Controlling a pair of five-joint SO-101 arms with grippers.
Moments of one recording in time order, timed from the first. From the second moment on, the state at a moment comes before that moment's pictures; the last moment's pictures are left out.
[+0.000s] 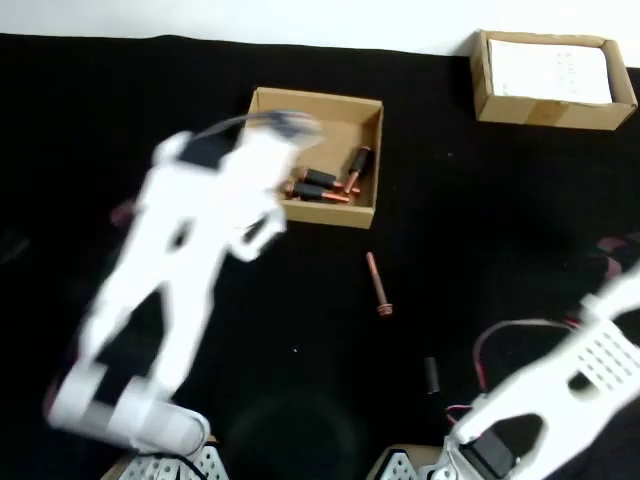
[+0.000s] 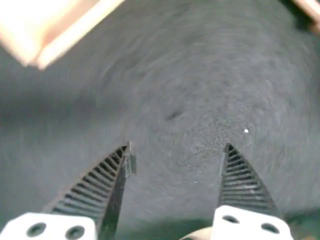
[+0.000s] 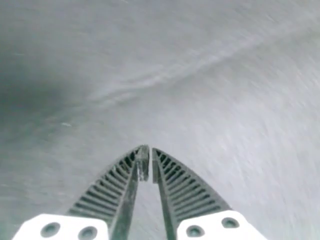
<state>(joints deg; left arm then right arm) 12.0 6.8 -5.0 88.5 -29.9 44.7 51.7 -79.4 100.7 31.1</state>
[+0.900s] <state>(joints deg) 37.3 59.8 -72.9 100.0 -61.8 65.1 51.6 -94.5 100.7 38.4</state>
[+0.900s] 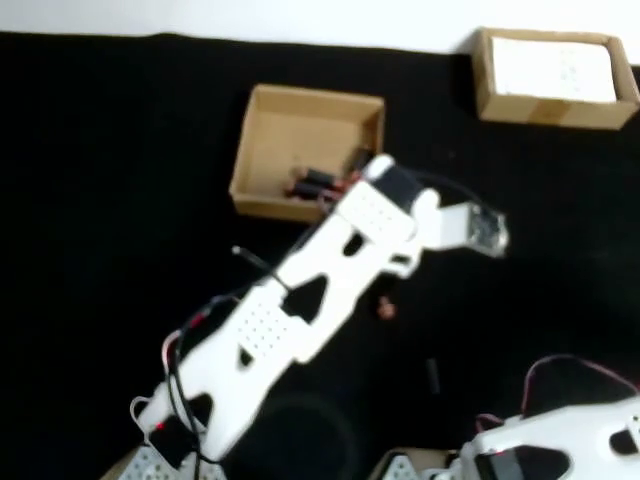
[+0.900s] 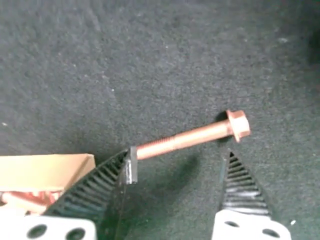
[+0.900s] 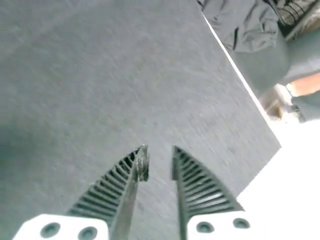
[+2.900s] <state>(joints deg) 41.2 64.2 -86.3 100.9 -60.9 49.5 50.6 -92.8 100.7 32.5</state>
